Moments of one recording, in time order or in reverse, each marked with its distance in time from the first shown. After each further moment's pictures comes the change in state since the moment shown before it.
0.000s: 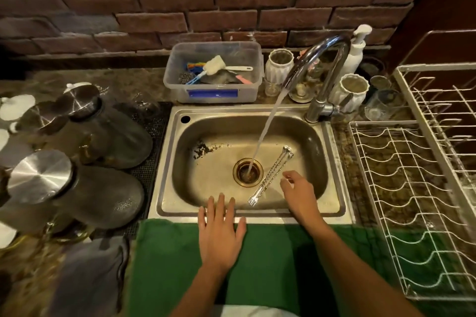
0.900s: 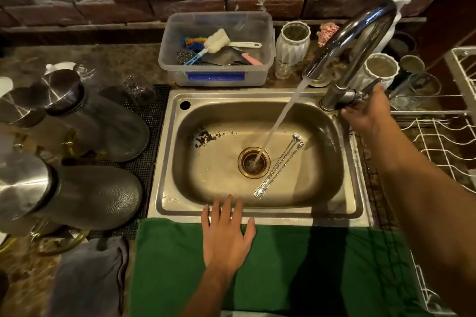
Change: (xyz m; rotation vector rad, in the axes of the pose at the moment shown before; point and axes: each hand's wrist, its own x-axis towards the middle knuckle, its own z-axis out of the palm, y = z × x) left_hand 0.005 -0.002 0.006 0.001 -0.019 0.015; right_hand 0.186 -0.050 -0.120 1.101 0.189 0.432
